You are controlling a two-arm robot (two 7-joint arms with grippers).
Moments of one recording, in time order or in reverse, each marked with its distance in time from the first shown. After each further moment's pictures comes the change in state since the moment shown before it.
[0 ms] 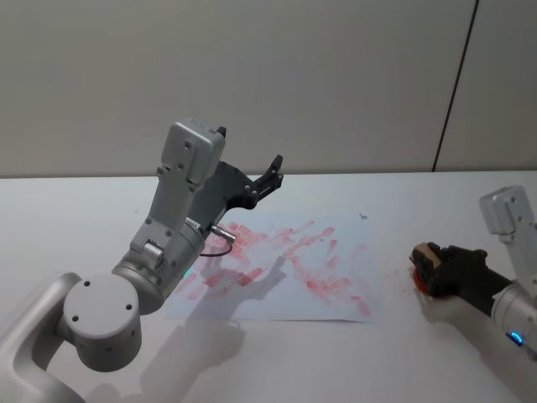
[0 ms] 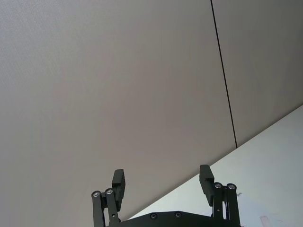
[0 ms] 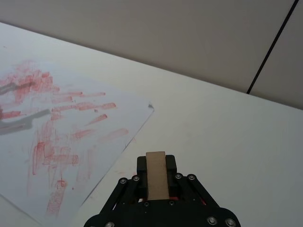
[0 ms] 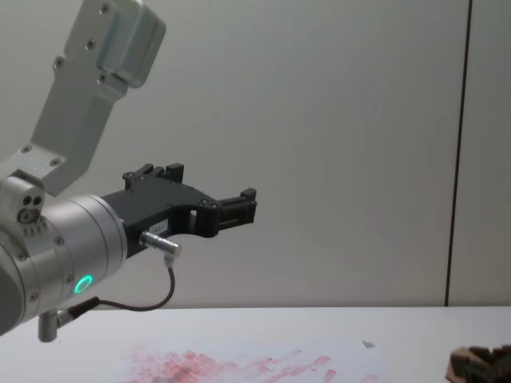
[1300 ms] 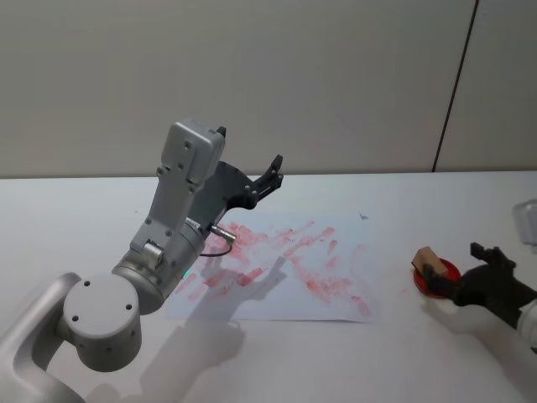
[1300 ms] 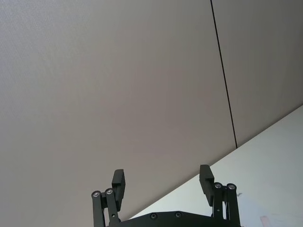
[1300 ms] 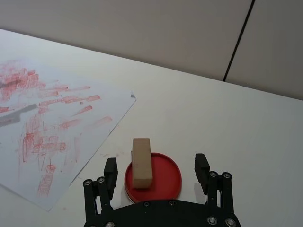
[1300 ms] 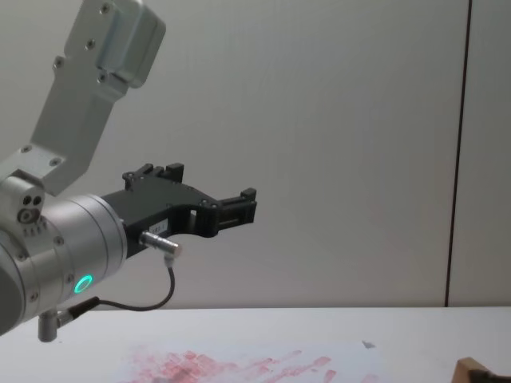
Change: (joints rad) left arm 0.000 0.000 0.000 0.000 0.000 0.000 0.000; right arm -0.089 0.054 0.035 -0.086 0.064 0.010 -0.062
